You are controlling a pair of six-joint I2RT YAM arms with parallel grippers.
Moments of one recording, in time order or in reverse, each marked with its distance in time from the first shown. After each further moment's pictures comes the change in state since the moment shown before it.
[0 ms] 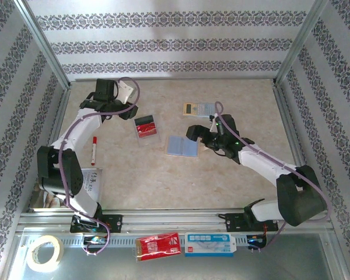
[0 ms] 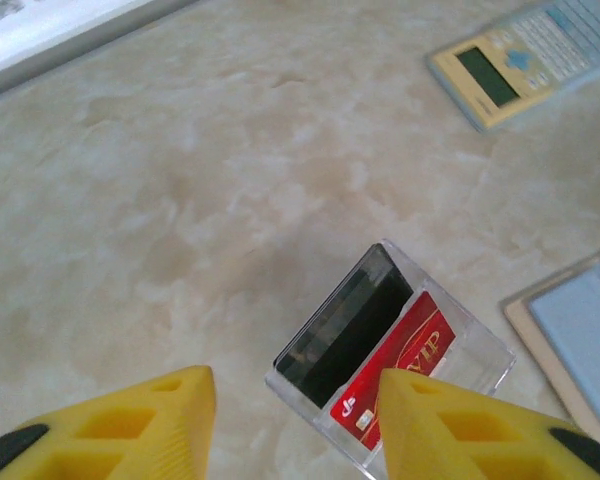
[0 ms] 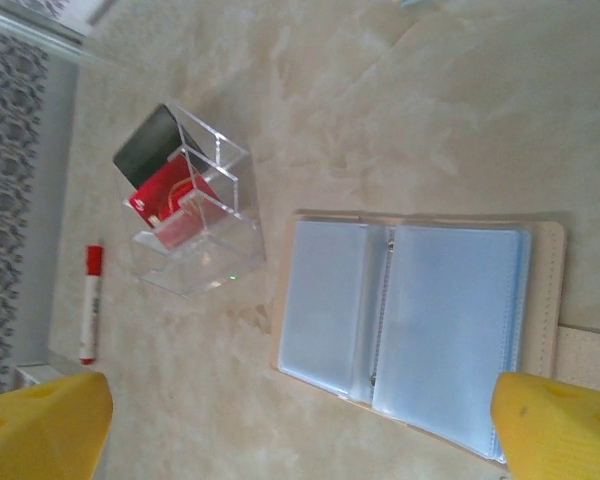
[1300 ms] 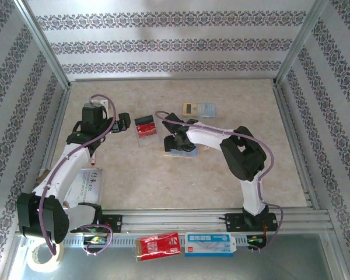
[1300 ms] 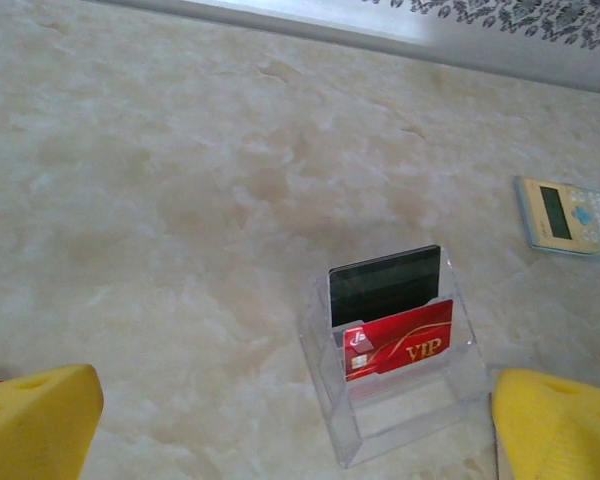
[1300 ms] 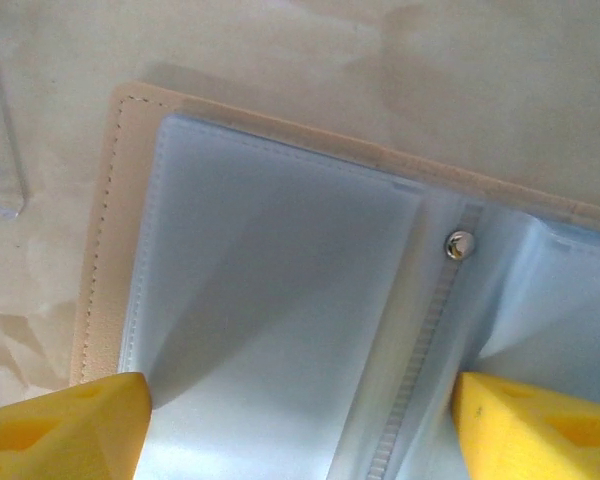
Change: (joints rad) left arm 0.000 -0.423 -0.426 0.186 -0.219 -0.499; right arm 0.285 0.658 0.638 -0.560 0.387 -0.159
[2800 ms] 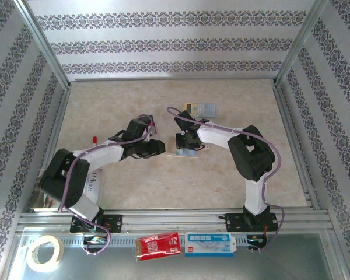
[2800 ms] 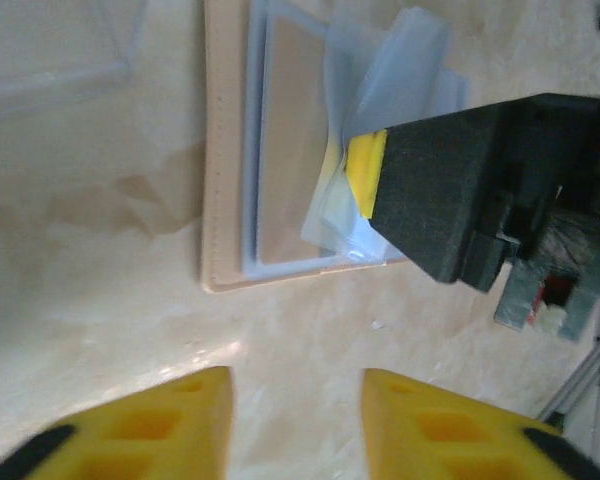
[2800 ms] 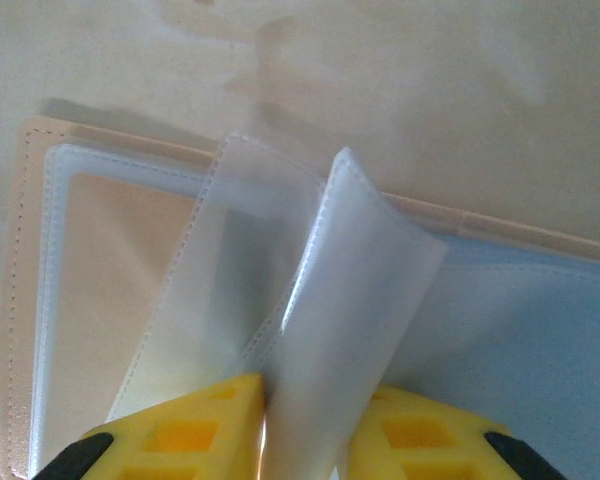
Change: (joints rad) left arm -0.354 0.394 -0.093 0.206 0.425 -0.458; right arm -0.096 -0.060 -0.129 0.118 -0.118 -0.019
